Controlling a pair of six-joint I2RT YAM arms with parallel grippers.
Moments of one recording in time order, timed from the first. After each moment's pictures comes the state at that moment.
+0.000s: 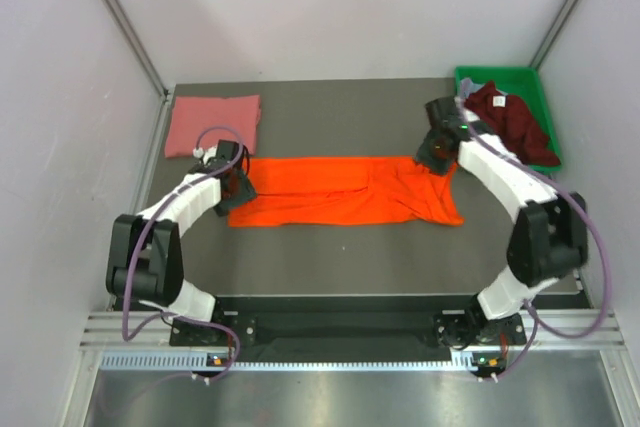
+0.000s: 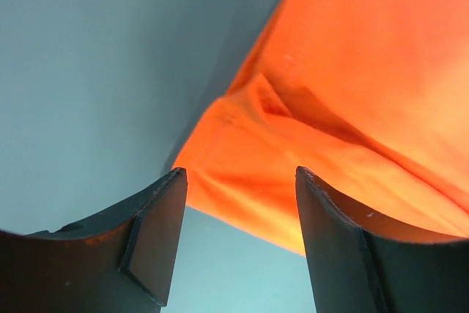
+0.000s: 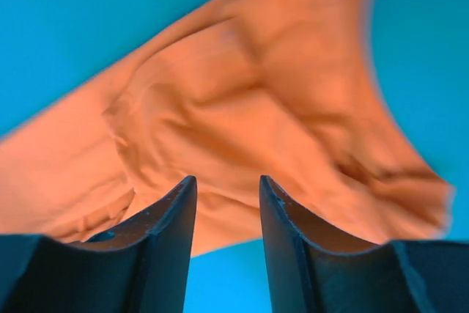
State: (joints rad) left arm -0.18 1.55 0.92 -0.54 -0.28 -0.70; right arm 0.34 1.69 1.34 -0.70 0.21 0.75
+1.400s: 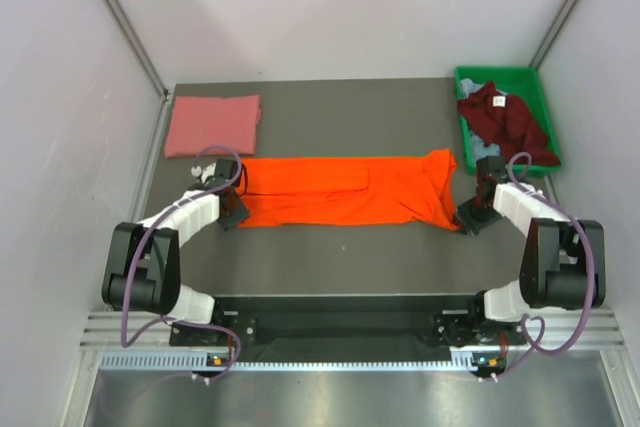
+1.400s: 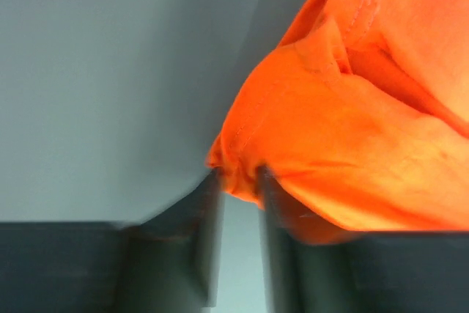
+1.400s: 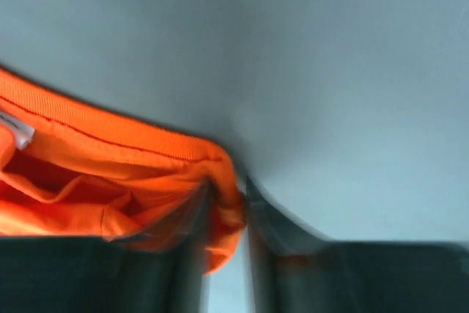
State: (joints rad) left arm -0.17 1.45 0.74 -0.45 -0.26 -0.72; right arm -0.06 1.44 0.76 -0.65 0.05 1.03
